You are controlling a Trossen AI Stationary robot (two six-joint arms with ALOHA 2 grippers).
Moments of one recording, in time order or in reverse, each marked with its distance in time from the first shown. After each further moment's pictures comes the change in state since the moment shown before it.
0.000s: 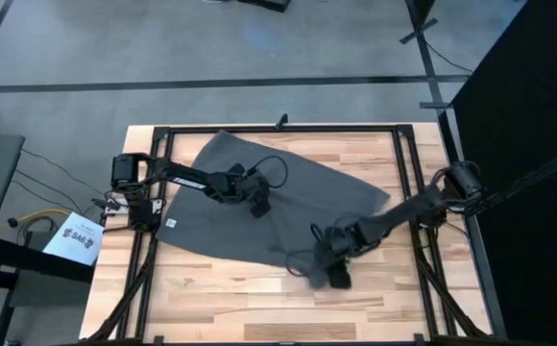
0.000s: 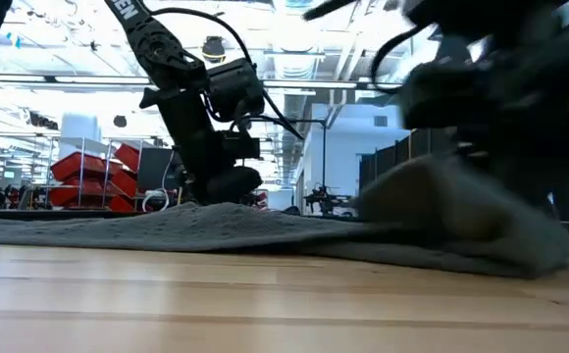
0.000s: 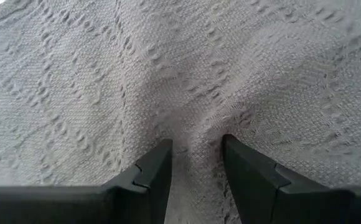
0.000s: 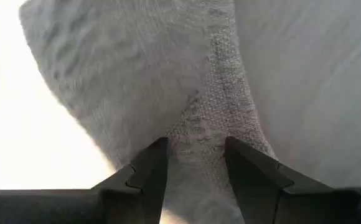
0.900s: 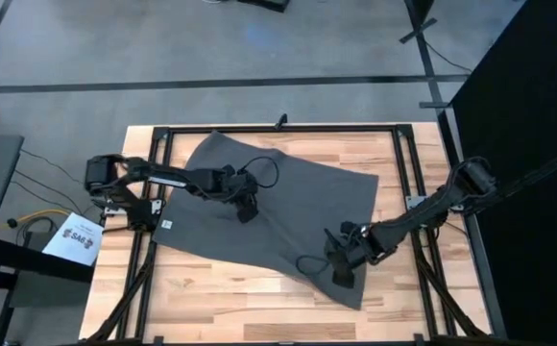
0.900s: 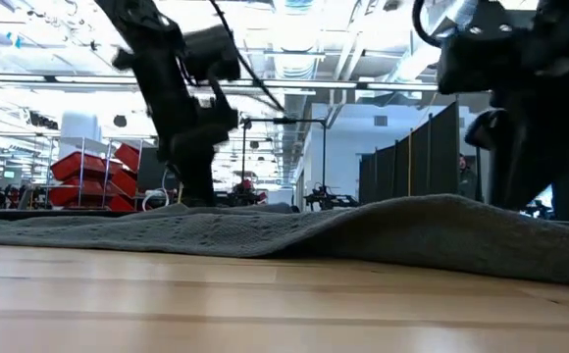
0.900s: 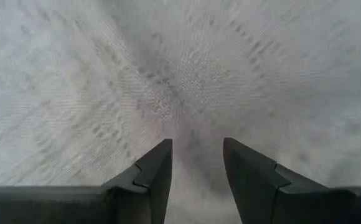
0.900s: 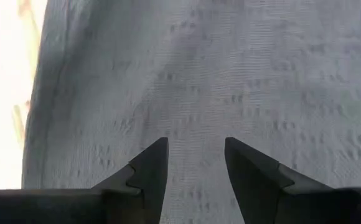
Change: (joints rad) left arm -0.026 -0.269 -0.010 -0.189 0.140 0.026; right arm 0.094 -0.110 -0.006 -0.143 0.314 0.195
